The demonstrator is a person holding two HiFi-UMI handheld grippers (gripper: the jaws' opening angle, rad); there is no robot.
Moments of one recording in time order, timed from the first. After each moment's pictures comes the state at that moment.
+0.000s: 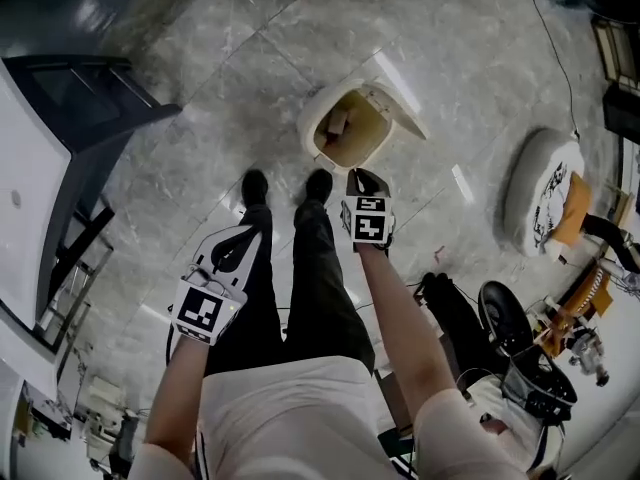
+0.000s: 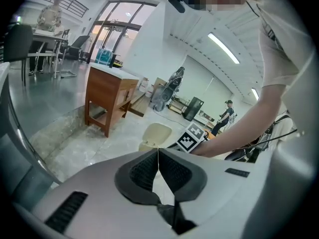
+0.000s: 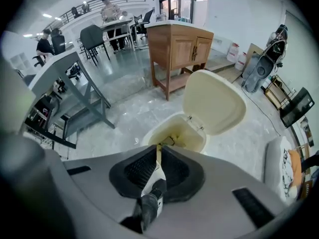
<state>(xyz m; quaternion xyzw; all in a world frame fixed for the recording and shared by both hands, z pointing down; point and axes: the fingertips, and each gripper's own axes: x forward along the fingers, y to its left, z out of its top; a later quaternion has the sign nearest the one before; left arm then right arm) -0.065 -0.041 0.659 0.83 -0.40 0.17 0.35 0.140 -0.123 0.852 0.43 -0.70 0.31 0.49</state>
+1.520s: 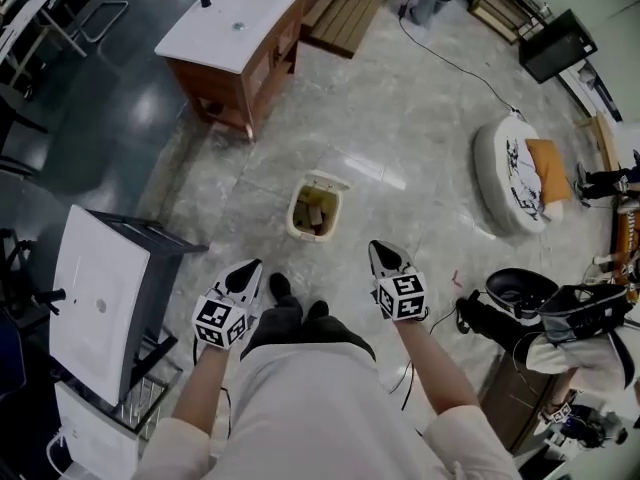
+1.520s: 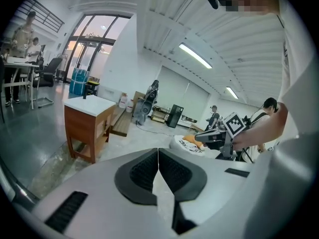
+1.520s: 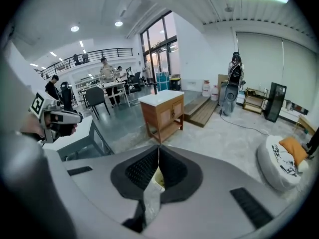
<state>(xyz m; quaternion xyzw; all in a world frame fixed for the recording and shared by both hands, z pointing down) -0.065 -0.081 0.494 0.90 -0.34 0.14 0.26 0.198 -0.077 0.524 0.55 -0.75 0.25 0.25</state>
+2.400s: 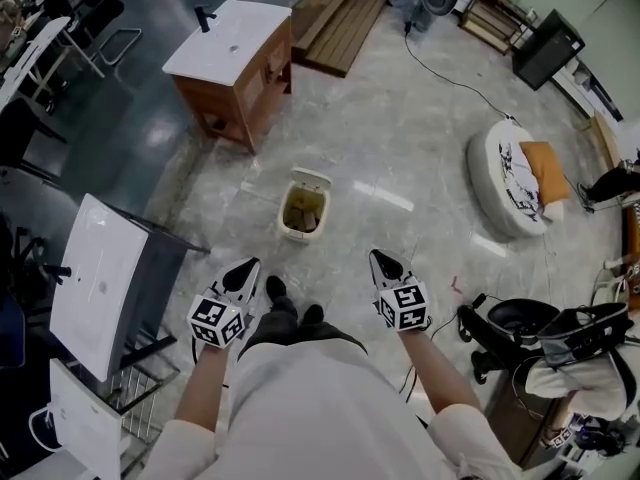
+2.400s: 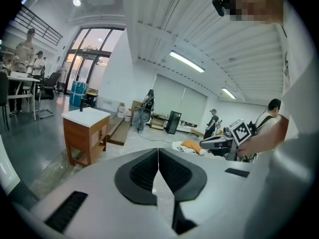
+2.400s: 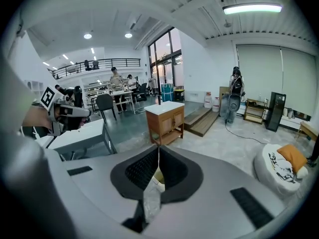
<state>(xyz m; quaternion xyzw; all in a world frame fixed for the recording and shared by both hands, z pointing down) 0.007 0.005 0.418 0.90 -0.36 0.12 0.21 0.267 0.029 0.460 0.55 -0.78 0.20 0.21</state>
